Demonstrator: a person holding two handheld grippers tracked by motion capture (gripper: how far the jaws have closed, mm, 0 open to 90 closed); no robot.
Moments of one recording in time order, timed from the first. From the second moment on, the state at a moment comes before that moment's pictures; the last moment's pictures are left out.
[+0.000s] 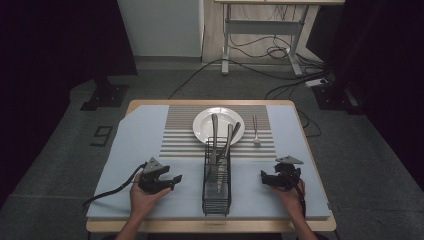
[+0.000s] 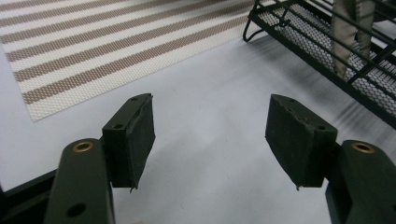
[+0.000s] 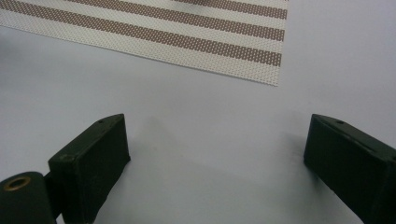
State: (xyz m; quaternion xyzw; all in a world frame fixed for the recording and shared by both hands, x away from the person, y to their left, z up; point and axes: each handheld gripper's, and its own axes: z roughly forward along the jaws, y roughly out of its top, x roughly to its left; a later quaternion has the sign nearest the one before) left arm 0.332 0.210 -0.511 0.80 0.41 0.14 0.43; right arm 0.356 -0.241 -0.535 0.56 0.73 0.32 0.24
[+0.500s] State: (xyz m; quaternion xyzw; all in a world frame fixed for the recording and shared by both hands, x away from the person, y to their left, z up) left arm 0.335 0.215 -0.500 0.78 0.41 0.14 0.45; right arm 0.355 -0.242 -0.535 0.56 0.72 0.32 0.24
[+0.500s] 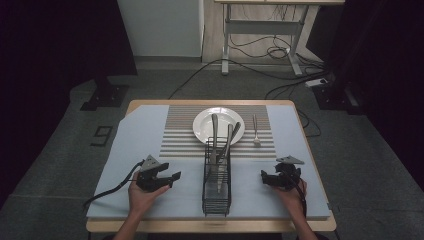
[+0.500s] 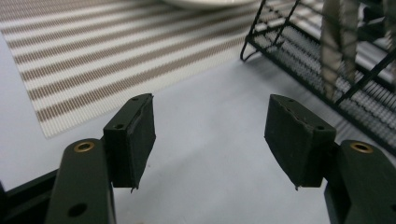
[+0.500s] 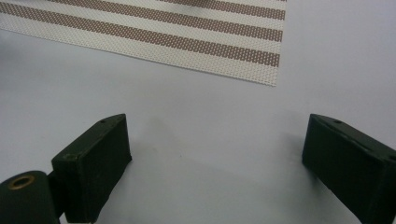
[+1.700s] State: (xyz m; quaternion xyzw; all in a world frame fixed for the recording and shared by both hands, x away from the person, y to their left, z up) left arm 0.373 0.188 -0.417 0.76 0.36 0.13 0.53; right arm 0.356 -0.242 -0.535 0.56 0.73 0.32 0.24
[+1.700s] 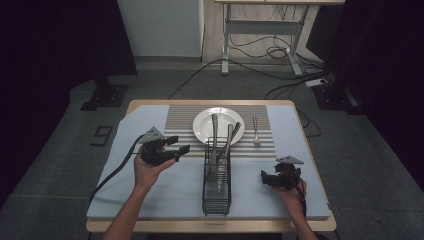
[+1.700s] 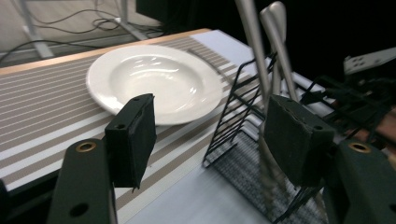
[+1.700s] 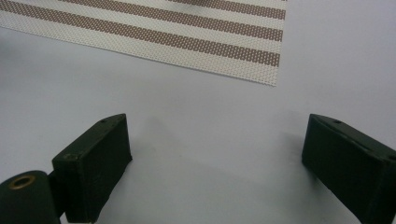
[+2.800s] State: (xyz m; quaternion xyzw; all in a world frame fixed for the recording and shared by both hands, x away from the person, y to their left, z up) left arm 0.412 0.118 -0.391 0.79 0.33 0.11 0.51; right arm 0.356 -0.241 -0.535 0.56 0.73 0.32 0.24
